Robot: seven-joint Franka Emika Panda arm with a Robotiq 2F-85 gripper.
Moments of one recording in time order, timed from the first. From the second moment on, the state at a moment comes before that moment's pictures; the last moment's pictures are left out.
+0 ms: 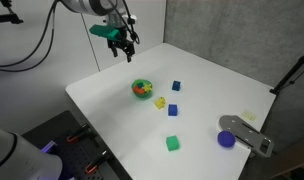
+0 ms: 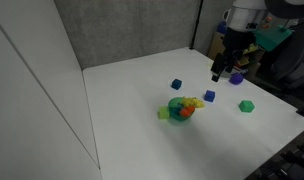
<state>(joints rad) 0.11 0.01 0.14 -2.19 -0.02 2.18 0.08</state>
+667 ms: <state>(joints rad) 0.11 0.37 0.09 -1.95 -0.05 2.32 0.09</state>
